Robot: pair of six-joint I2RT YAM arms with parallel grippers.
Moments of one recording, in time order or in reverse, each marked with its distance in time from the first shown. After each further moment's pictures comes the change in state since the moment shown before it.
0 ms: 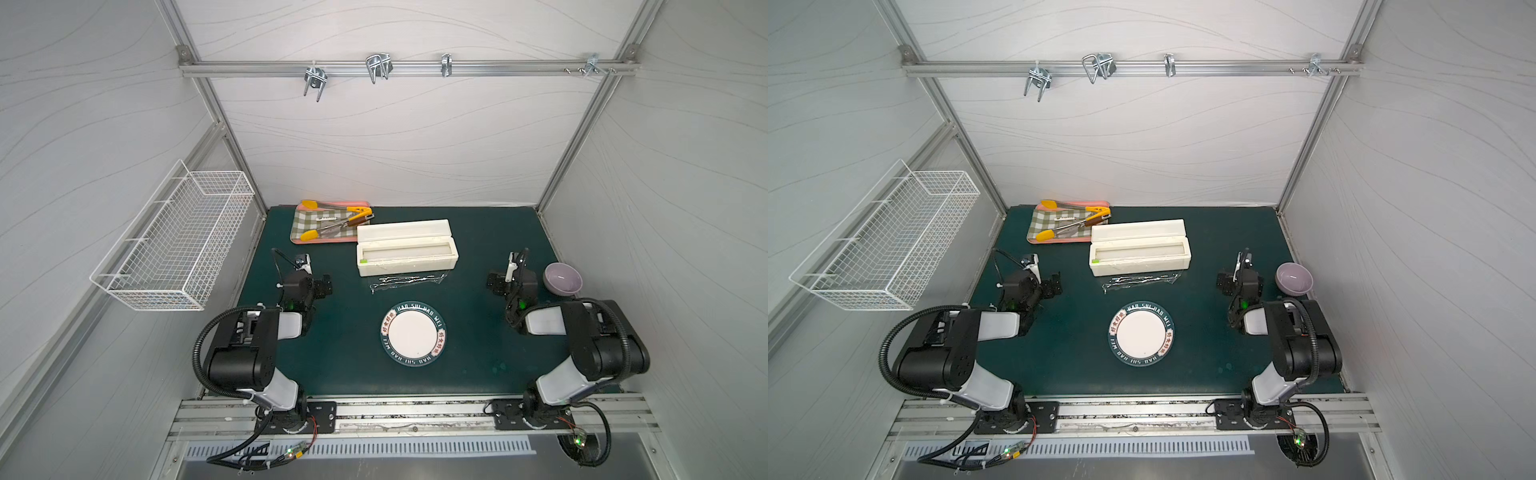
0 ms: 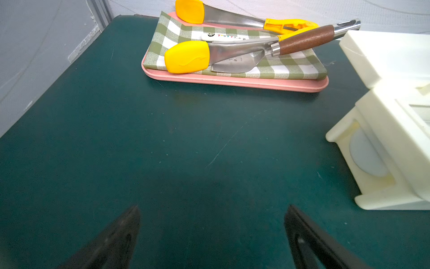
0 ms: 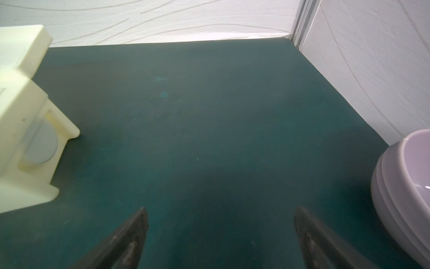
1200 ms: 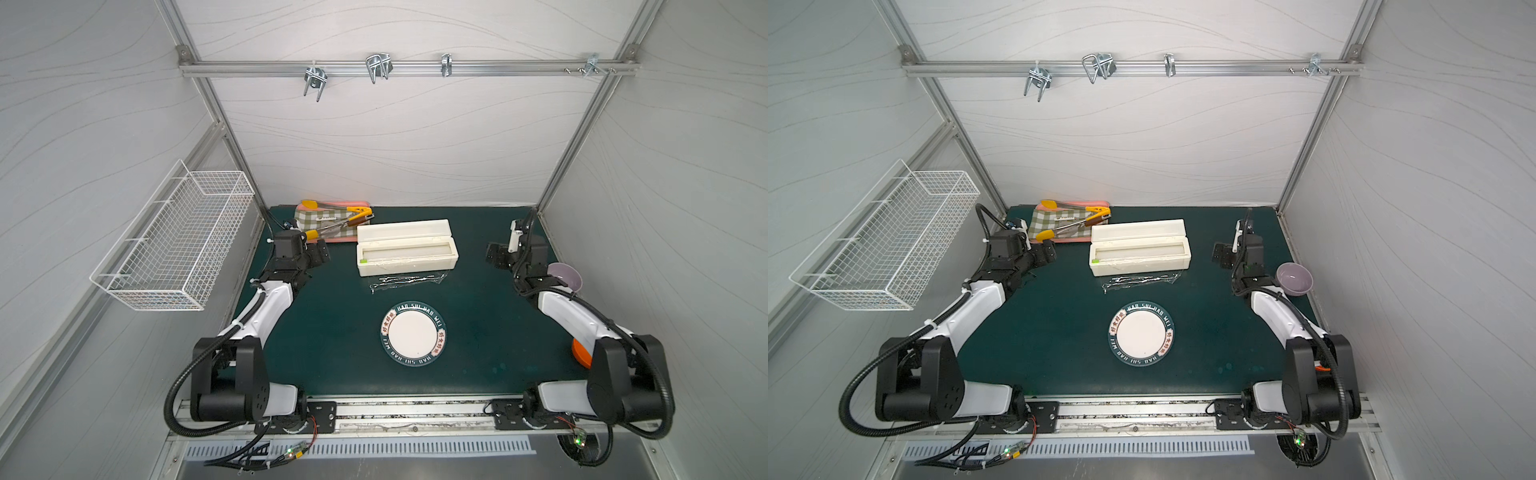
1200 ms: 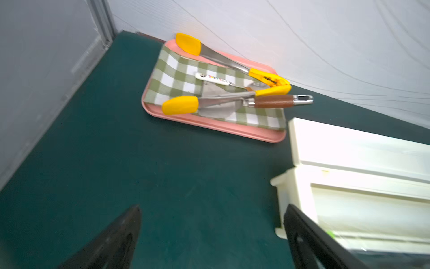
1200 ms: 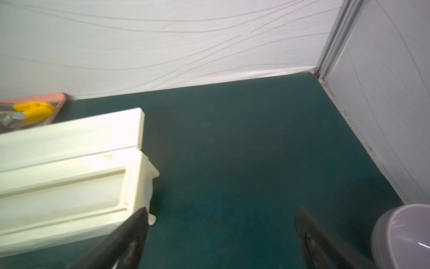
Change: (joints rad) left arm -0.045 -0.190 0.487 -0.819 0.064 -0.224; right arm 0.056 -0.246 0.435 -0.742 -0.129 0.111
